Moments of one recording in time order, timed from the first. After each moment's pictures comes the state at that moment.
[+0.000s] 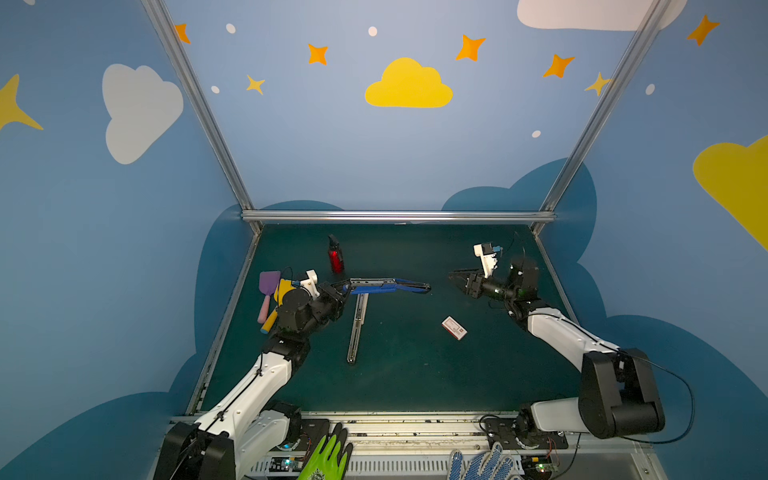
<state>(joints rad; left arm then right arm) -0.29 1.02 0.46 0.40 0.32 -1.41 0.18 1.36 0.74 0.29 -0.83 0.31</state>
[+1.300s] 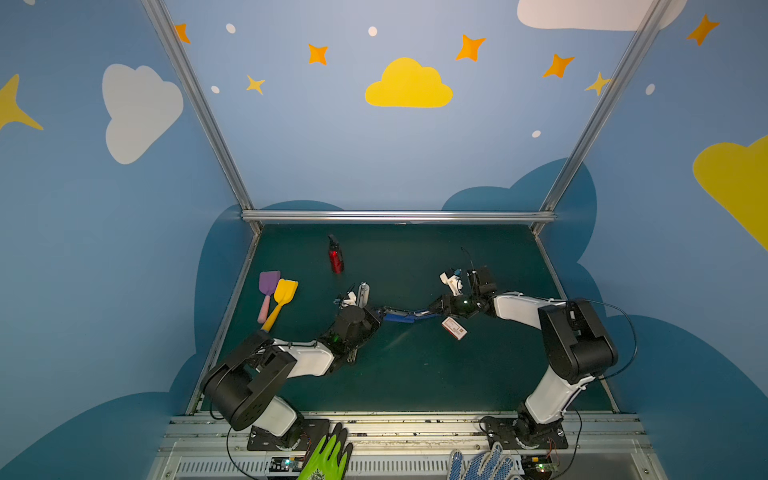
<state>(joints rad) -0.64 1.52 0.41 0.70 -0.04 -1.32 0.35 1.77 0.89 -0.12 -0.73 0.33</state>
